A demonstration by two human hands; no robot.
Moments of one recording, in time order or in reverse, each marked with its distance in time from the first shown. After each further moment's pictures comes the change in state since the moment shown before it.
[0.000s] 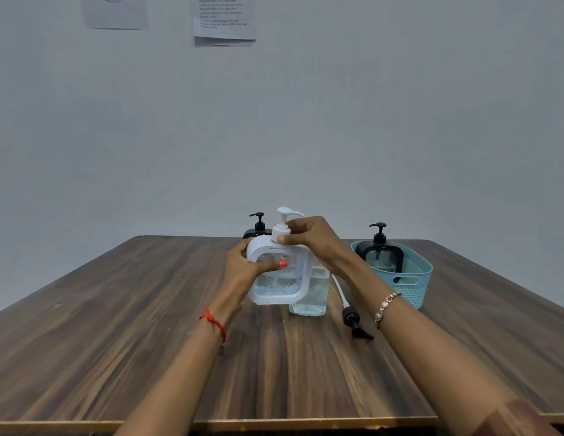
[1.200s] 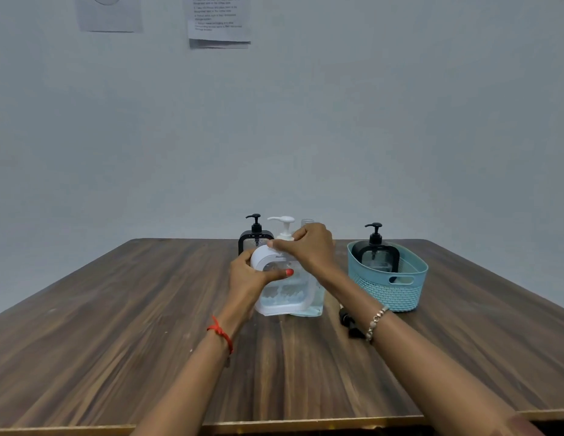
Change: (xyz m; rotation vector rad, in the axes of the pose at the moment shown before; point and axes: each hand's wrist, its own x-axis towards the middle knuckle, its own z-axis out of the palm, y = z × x) left_hand -0.015 -0.004 0.017 0.064 0.043 -0.022; right_hand -0.007 0.007 0.020 -0.360 0.418 0.043
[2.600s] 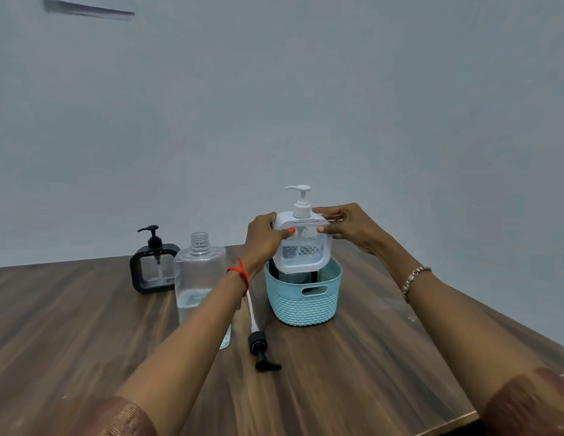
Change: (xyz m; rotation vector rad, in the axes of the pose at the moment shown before) left_hand 0.089 0.021 0.210 0.208 -0.353 0.205; right_hand 0.094 0.151 -0.202 0.187 -0.170 0.123
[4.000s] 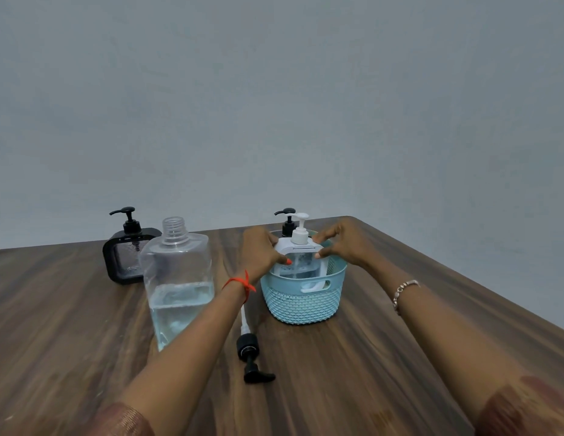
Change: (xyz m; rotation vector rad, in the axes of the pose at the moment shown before) left_hand 0.025 -0.081 0.030 0.396 -0.105 0.062; right_hand 0.031 0.090 0.019 -0.433 0.055 0.060
